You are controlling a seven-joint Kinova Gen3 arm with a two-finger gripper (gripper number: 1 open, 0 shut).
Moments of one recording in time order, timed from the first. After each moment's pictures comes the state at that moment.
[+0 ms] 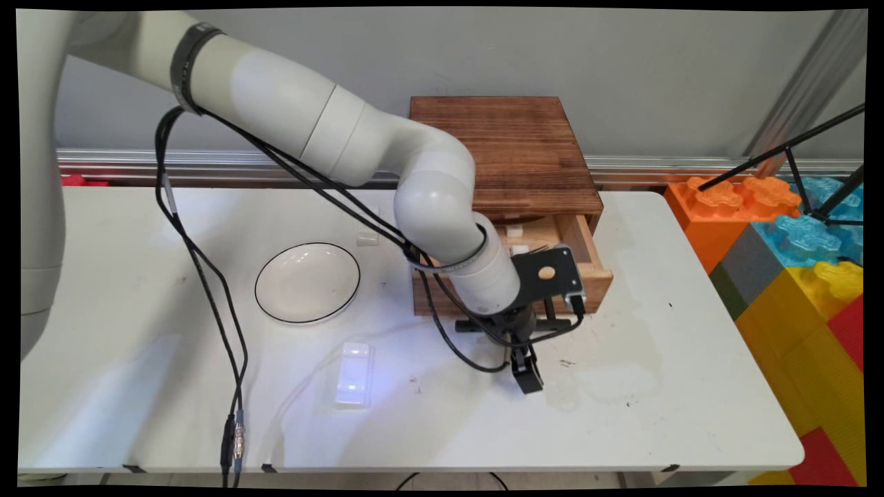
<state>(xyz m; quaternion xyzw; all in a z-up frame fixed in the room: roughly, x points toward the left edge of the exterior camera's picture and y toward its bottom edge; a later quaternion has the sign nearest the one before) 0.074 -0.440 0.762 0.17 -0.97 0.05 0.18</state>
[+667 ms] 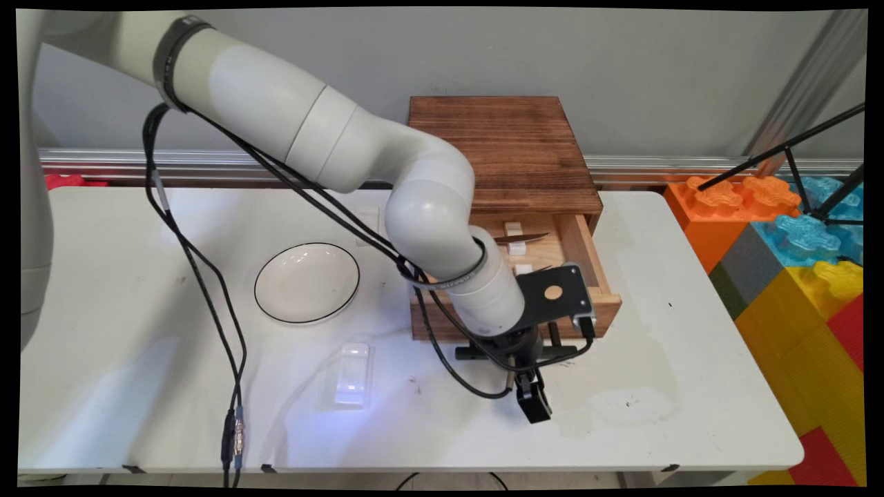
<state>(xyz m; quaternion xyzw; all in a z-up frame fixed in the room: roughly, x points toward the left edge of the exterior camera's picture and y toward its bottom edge) 0.065 -0.409 0.773 0.16 -0.97 0.02 0.20</state>
